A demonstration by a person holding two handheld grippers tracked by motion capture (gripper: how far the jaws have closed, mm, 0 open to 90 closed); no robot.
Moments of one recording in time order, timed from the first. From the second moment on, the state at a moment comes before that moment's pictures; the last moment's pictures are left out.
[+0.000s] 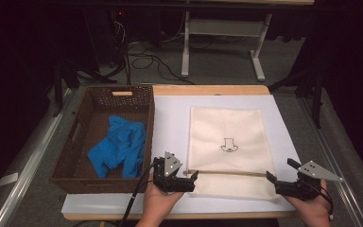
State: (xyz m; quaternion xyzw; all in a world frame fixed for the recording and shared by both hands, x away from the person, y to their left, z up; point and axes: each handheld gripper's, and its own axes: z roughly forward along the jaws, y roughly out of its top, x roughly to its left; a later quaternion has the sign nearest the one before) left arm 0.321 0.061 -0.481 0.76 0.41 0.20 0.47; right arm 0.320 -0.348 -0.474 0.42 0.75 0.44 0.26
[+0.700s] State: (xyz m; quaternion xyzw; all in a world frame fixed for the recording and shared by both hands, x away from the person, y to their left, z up) left arm 0.301 0.091 -0.421 0.73 0.40 0.25 0.50; right arm 0.315 -0.351 -0.473 0.42 0.74 0.45 0.27
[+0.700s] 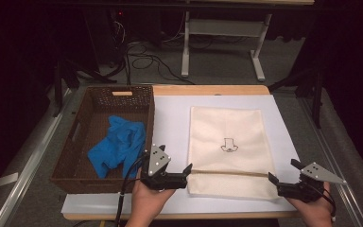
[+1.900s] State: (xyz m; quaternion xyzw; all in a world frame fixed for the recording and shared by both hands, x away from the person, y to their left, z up) left arm 0.292 0.234 -0.416 0.63 0.52 0.31 0.48; right arm 0.325 -0.355 -0.478 0.43 0.74 0.45 0.26
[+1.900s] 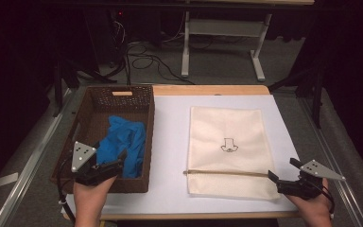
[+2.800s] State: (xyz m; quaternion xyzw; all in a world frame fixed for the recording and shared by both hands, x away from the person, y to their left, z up) left arm 0.375 0.219 -0.402 0.65 0.55 0.28 0.45; right arm 0.326 -0.364 -0.477 0.44 0.73 0.47 0.23
